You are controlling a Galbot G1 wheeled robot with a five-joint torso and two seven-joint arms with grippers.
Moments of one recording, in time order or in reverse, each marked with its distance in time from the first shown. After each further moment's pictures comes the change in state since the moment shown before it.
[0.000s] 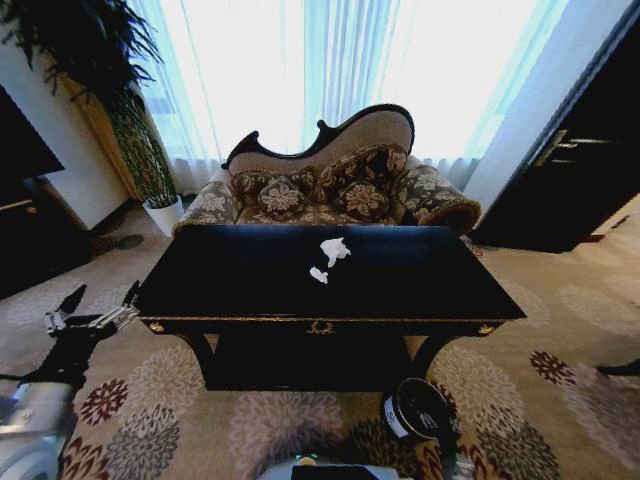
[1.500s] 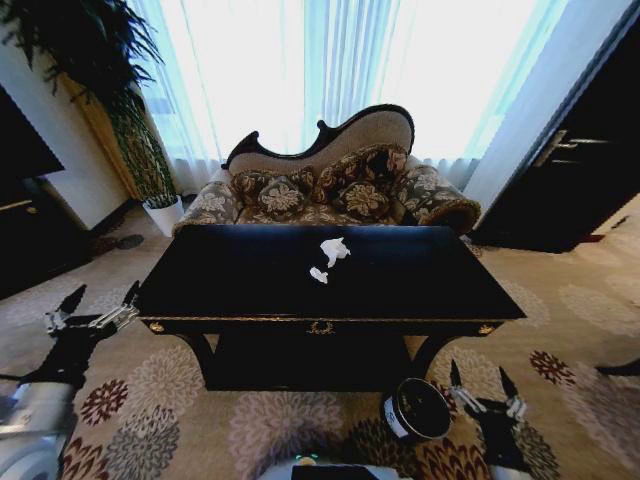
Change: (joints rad) left arm 0.000 0.000 0.000 0.000 0.000 0.000 0.000; right arm -0.532 0.009 0.191 1.057 0.178 -0.056 -0.022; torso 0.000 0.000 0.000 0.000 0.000
